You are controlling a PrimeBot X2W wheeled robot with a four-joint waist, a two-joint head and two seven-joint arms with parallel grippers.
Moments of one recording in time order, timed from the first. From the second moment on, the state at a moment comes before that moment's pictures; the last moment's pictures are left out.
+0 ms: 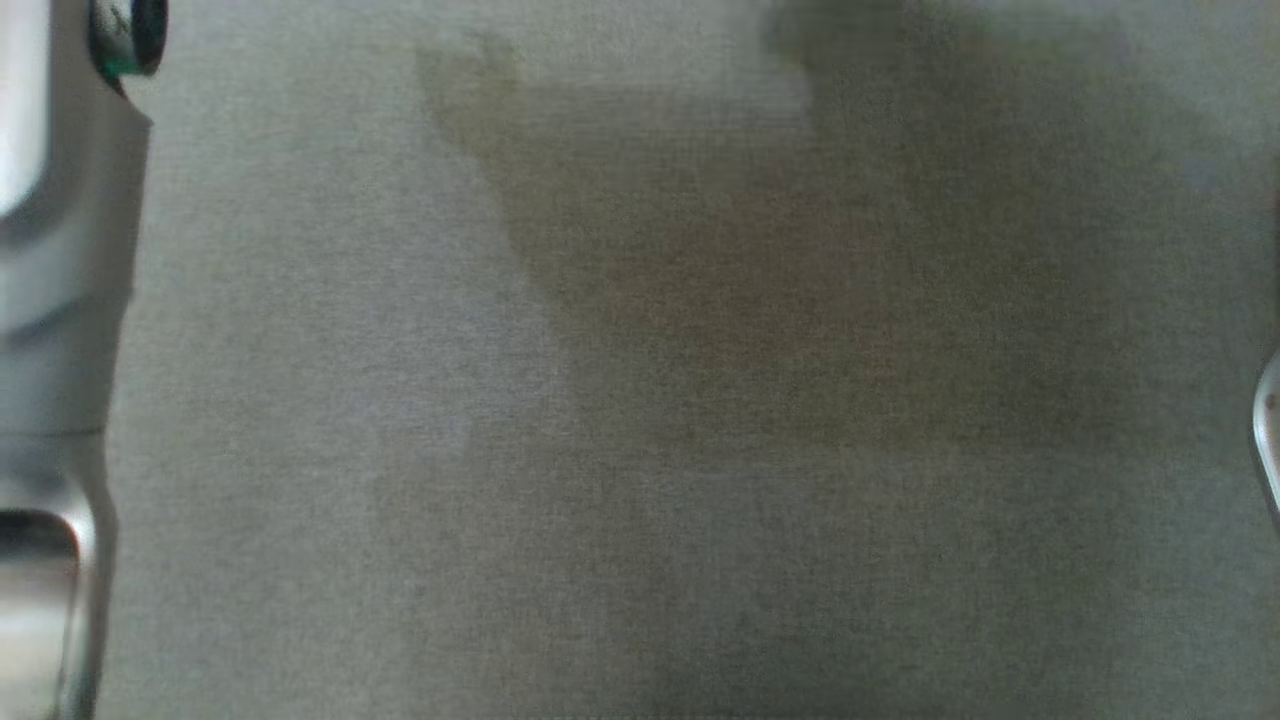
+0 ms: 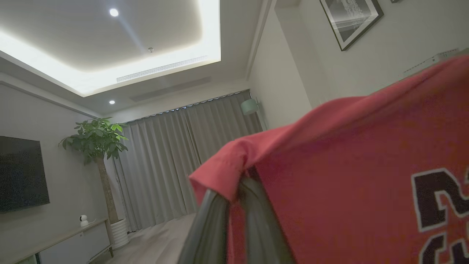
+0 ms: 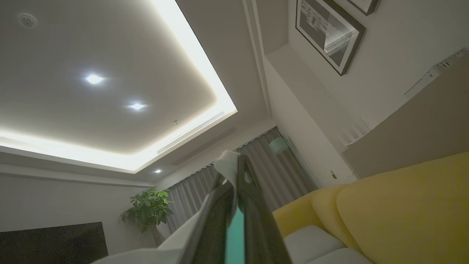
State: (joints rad) left arm -1.22 0.29 -0.35 0.47 -0.22 0.04 -0.26; right arm -1.37 -0.14 -0.17 0.53 0.49 0.13 -0.26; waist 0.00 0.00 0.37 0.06
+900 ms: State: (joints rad) left arm -0.16 0.05 -0.25 0.64 -0.28 -0.12 -0.26; right arm -0.11 -0.10 -0.02 0.41 0.83 0.13 -0.25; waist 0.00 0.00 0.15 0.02
